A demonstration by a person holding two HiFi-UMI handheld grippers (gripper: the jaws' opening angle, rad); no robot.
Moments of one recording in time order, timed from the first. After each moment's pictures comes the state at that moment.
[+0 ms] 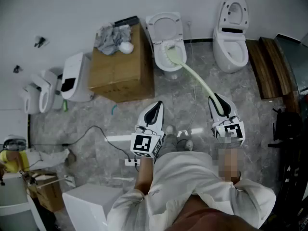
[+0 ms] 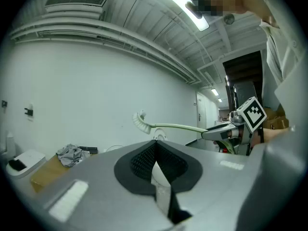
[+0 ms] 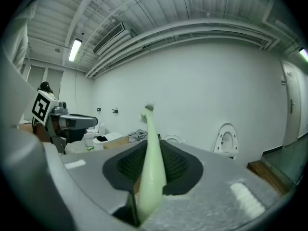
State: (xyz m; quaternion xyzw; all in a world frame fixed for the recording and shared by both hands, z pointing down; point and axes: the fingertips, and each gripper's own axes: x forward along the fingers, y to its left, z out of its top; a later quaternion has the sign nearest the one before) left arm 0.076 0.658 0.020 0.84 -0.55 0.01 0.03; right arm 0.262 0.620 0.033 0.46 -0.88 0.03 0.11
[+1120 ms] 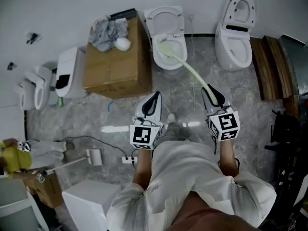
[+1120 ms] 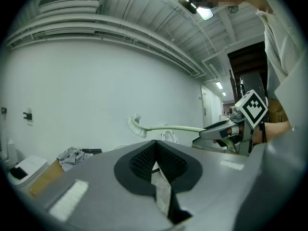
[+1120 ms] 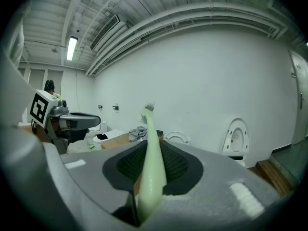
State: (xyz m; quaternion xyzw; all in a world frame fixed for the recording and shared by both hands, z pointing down) left arm 0.055 0.541 0.040 0.82 -0.56 0.04 0.01; right arm 0.220 0.499 0.061 0.43 -0.89 0.05 0.12
